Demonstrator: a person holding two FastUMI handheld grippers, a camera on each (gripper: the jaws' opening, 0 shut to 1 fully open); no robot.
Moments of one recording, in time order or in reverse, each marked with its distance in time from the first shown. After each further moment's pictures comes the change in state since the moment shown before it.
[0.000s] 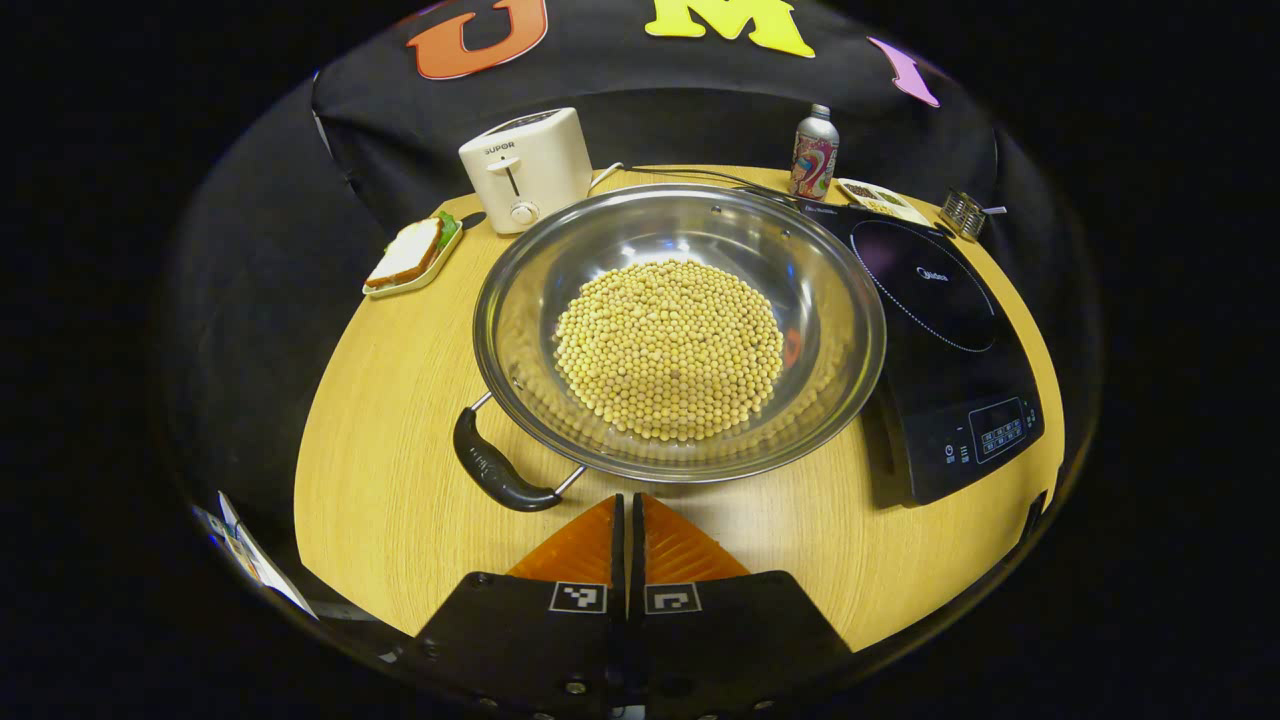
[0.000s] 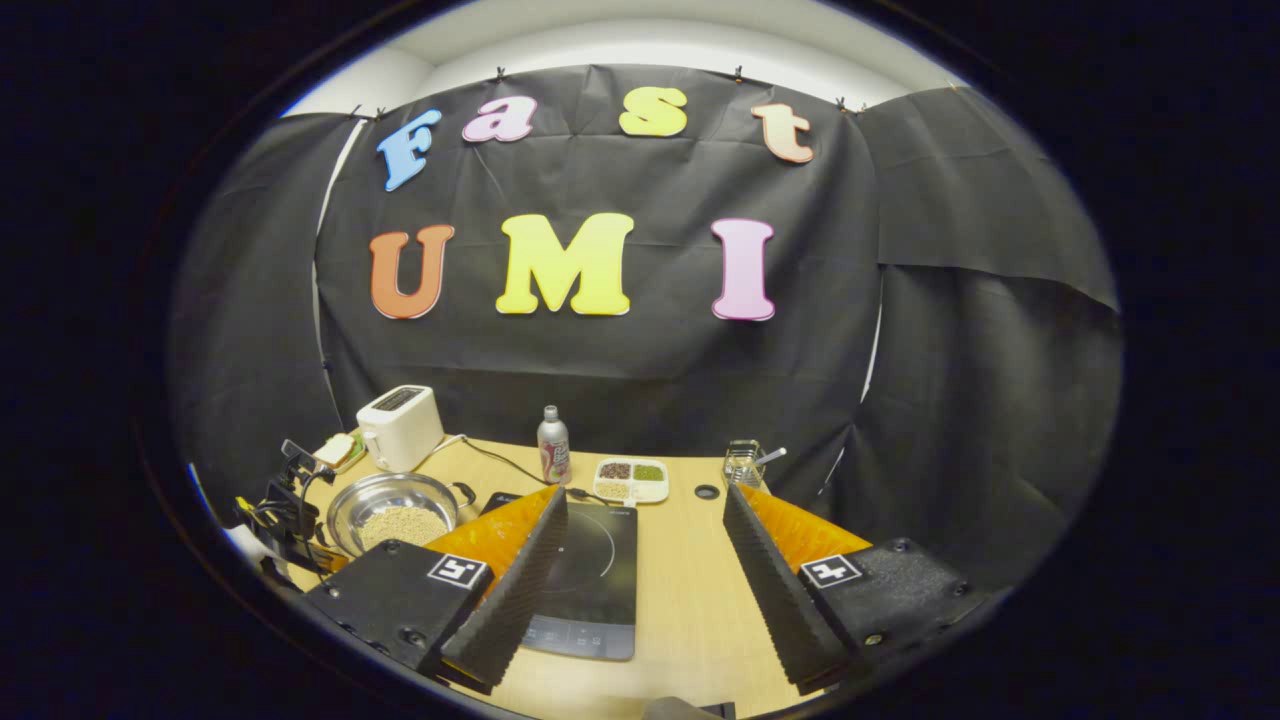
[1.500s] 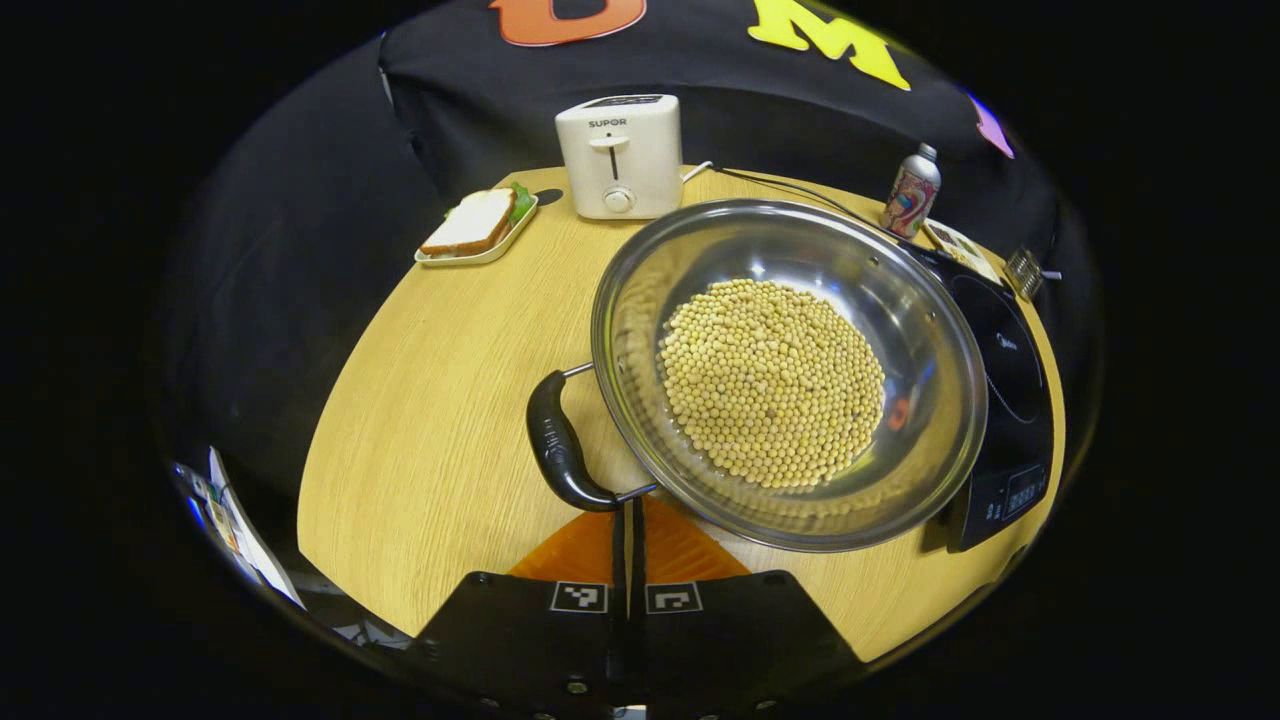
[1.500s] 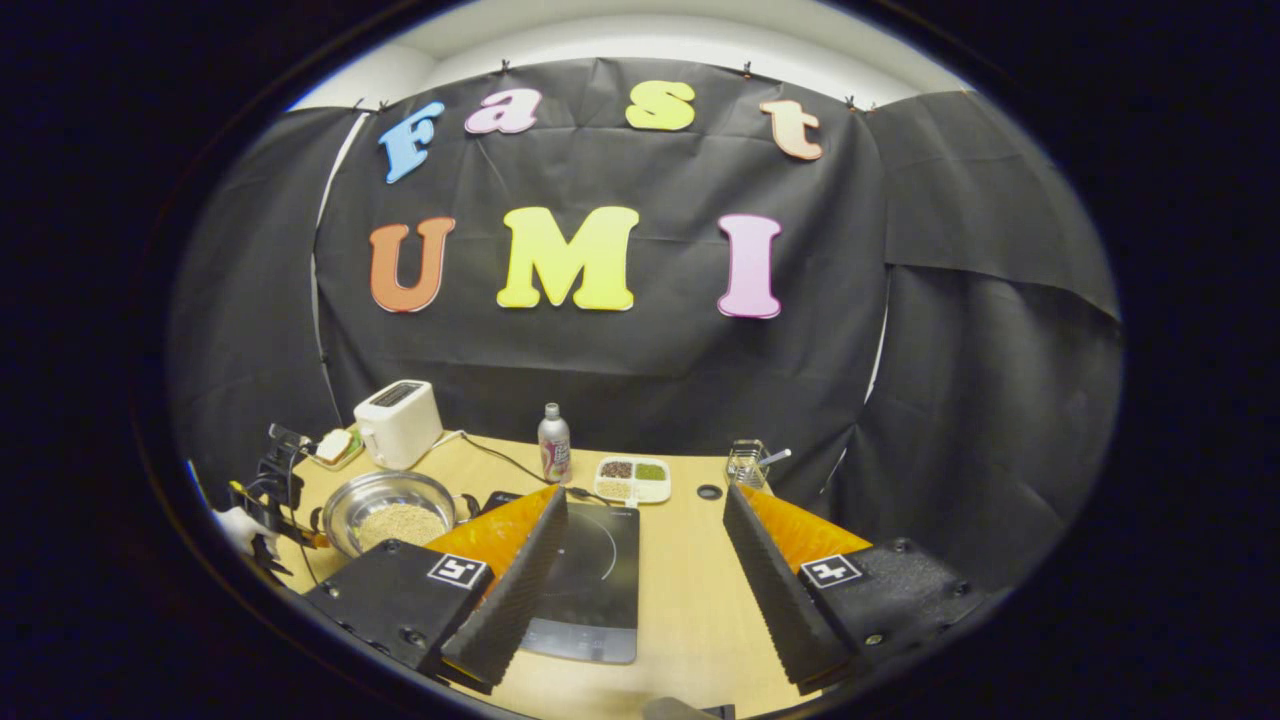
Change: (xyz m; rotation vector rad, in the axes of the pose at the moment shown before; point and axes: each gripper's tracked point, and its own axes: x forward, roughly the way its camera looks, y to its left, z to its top) left arm 0.022 0.065 0.020 -0.169 0.024 0.064; right arm 0.011 0.003 0.006 -0.017 0.013 -0.015
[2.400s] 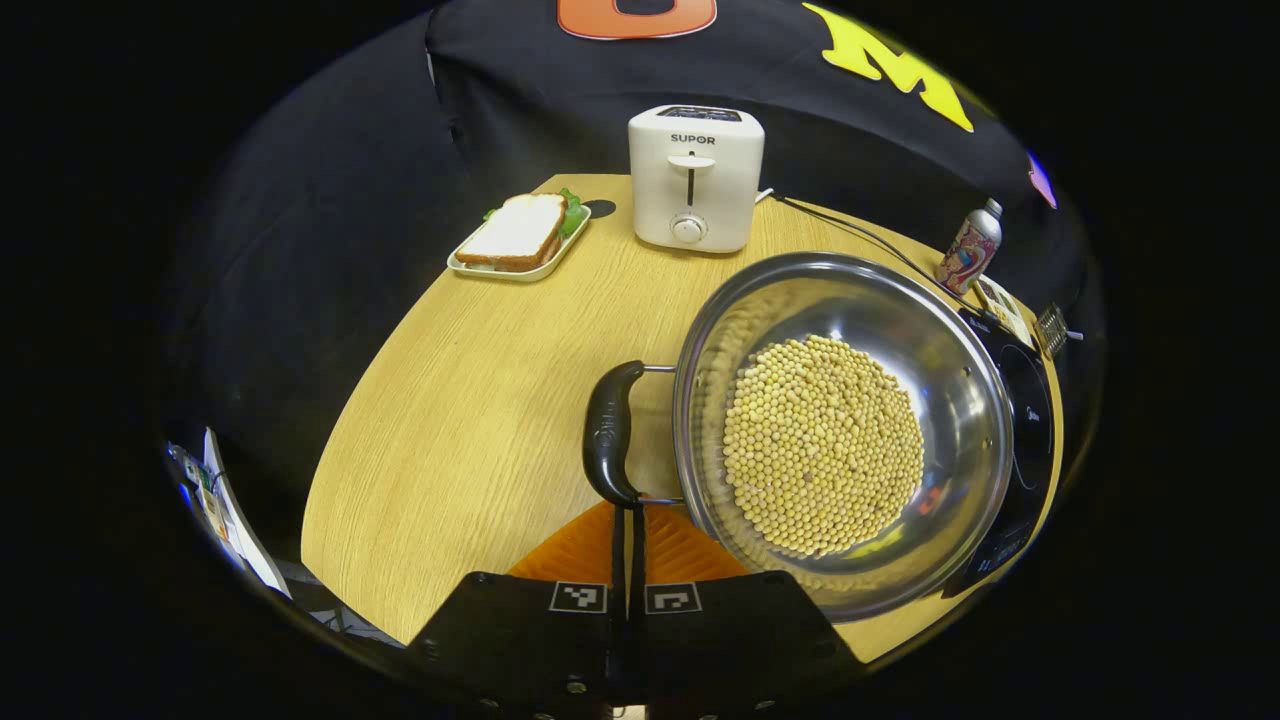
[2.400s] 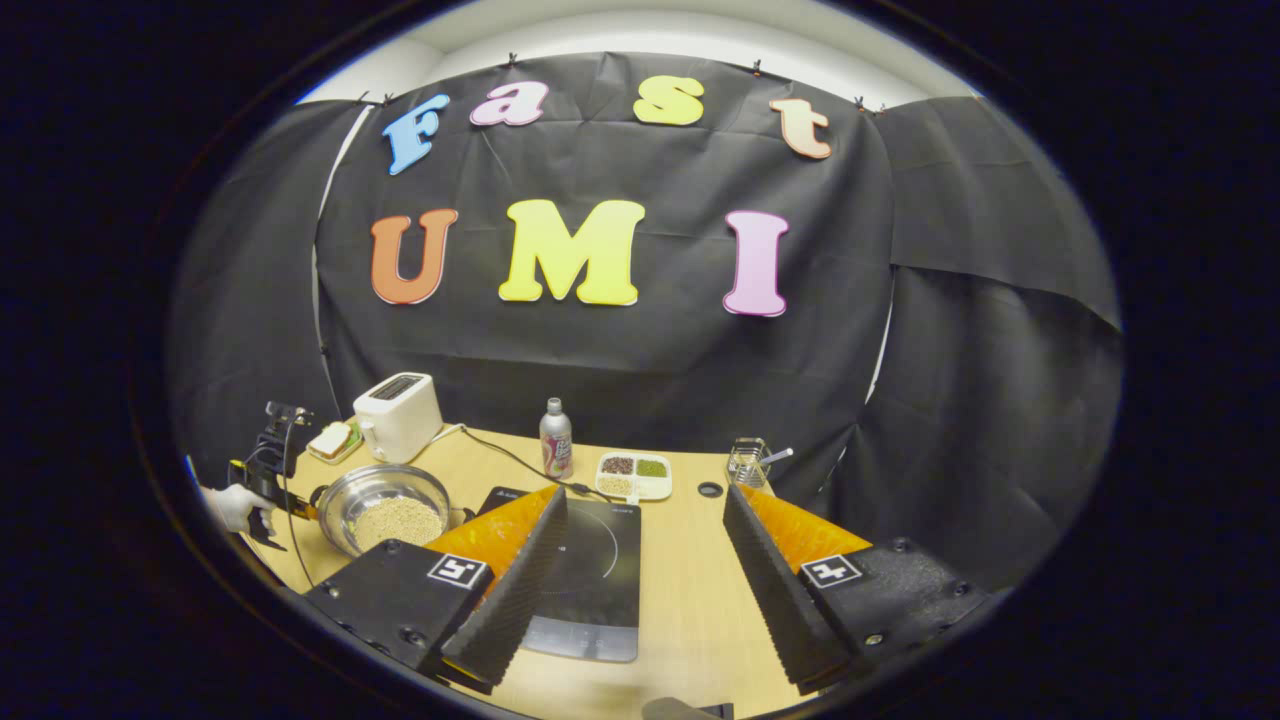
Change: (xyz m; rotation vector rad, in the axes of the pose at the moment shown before) left arm 0.026 0.043 0.047 -0.086 -0.015 0.037; right arm 0.003 0.008 0.002 -0.019 0.024 -0.001
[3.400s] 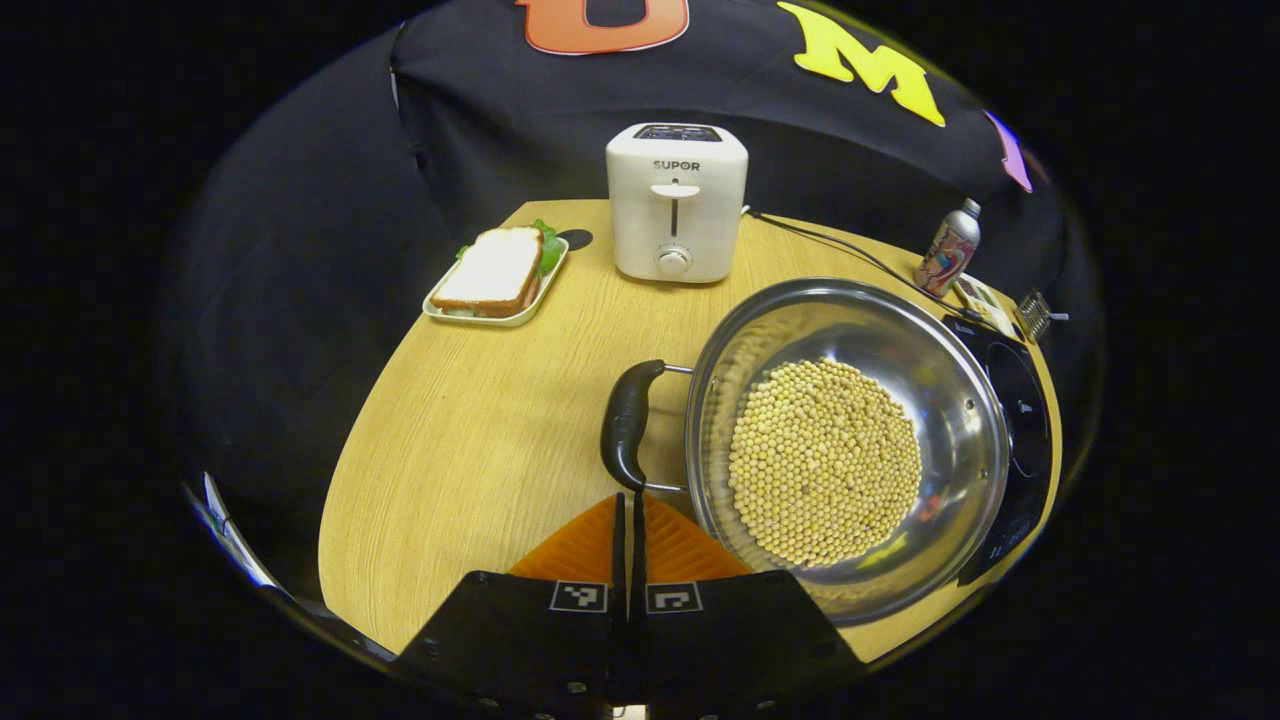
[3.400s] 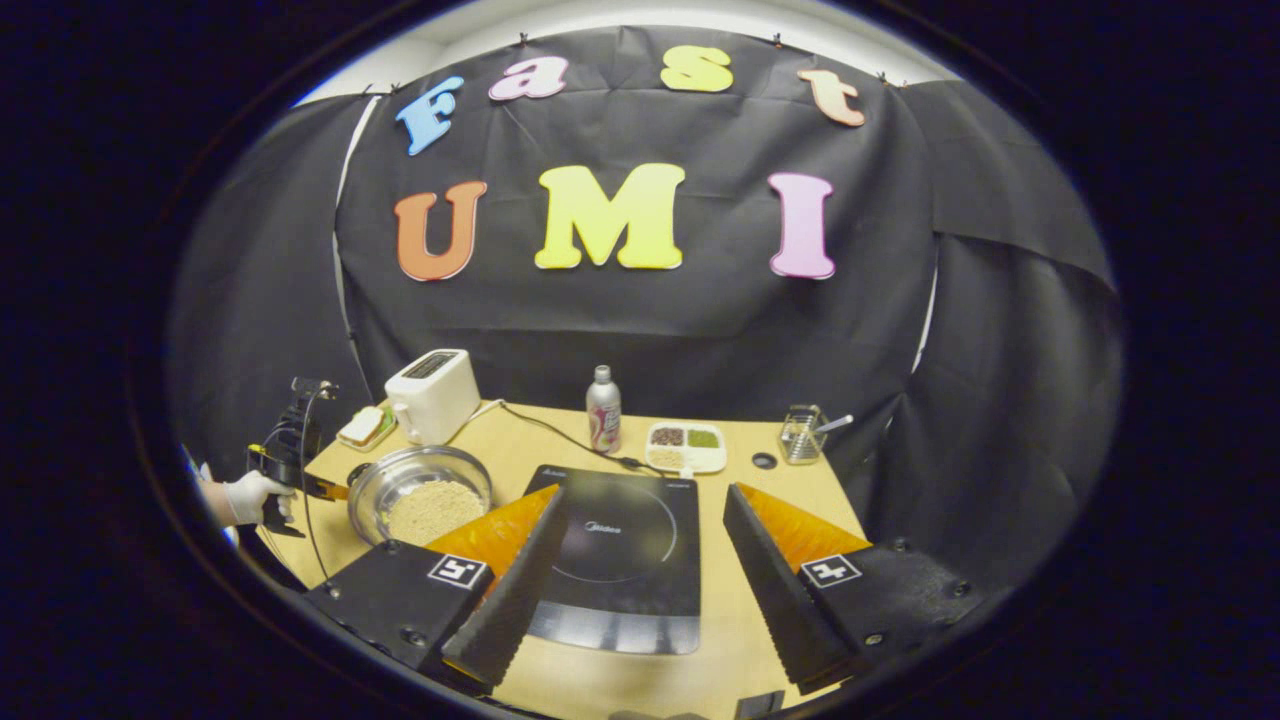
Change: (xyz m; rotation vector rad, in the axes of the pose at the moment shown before) left arm 0.000 0.009 0.031 0.094 -0.077 -0.091; right arm 0.035 0.073 -0.038 0.036 0.121 0.130
